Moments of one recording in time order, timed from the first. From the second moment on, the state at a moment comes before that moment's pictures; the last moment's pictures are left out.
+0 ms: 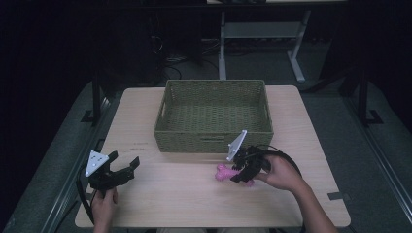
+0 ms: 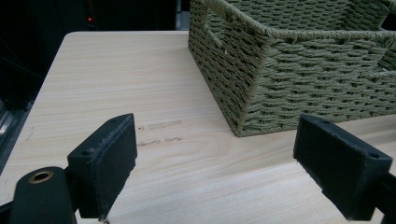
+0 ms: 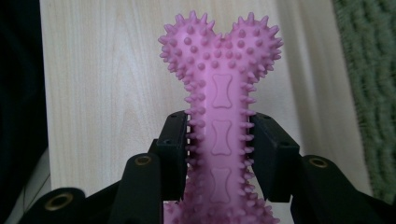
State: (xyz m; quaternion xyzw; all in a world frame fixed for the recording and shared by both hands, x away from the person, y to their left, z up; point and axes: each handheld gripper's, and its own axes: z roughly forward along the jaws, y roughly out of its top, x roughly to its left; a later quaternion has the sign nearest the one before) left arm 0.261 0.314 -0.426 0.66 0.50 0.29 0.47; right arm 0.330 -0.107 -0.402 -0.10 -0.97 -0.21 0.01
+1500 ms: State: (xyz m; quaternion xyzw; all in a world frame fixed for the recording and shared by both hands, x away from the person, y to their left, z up) left arm 0.260 0.315 -0.427 0.67 0.50 0.29 0.47; right arm 0.379 -0.112 -0.311 -0.08 -0.97 -0.23 -0.01
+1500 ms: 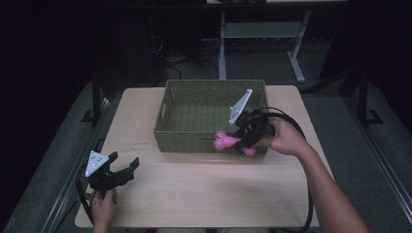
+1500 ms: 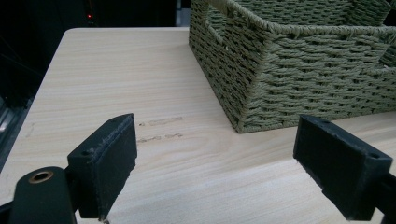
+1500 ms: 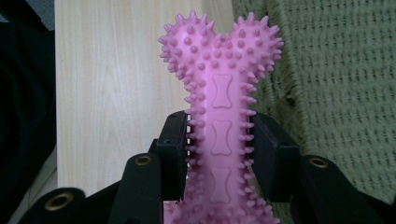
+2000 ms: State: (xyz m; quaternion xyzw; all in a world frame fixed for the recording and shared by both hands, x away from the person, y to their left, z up) left arm 0.261 0.316 -0.427 0.67 0.50 0.29 0.47; right arm 0.405 -0.107 -0.294 -0.08 -0.97 -0.22 -0.01
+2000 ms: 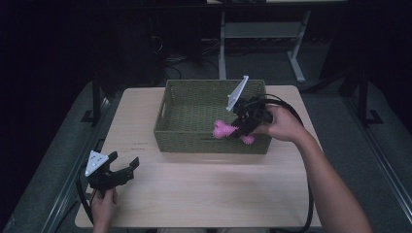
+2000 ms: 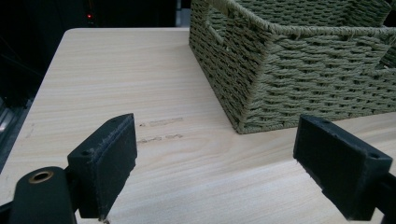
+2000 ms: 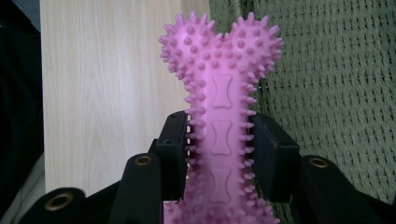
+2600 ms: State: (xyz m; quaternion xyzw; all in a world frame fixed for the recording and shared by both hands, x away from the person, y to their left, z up) left arm 0.262 0.316 -0.427 0.66 0.51 0.29 0.47; right arm 0.443 -0.106 -0.295 -0.10 -0.97 -0.22 0.01
